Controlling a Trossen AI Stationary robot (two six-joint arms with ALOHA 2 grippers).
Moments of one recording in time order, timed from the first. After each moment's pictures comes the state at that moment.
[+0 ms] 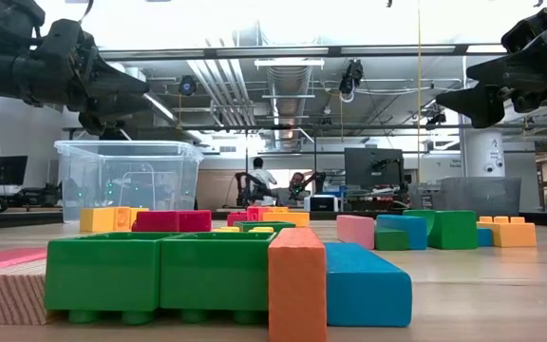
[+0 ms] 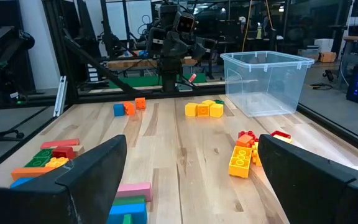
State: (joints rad) left arm 0.13 0.38 0.08 0.26 -0.17 -0.24; right arm -0.02 0.04 0.01 0.01 -0.02 0.05
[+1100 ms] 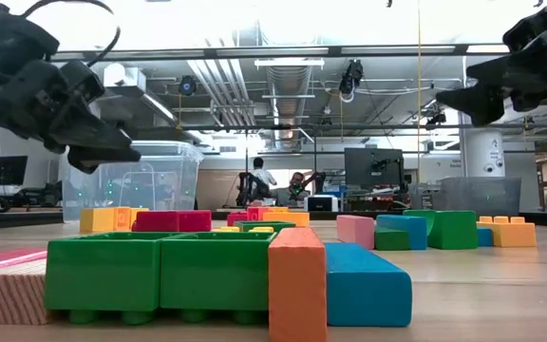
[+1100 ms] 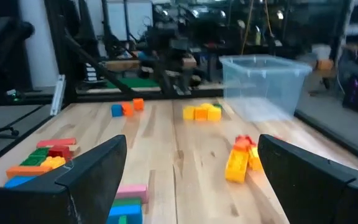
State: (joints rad) left arm 0.01 0.55 0.01 0.23 -0.07 -0.28; right arm -0.02 0.06 0.01 0.02 0.03 0.07
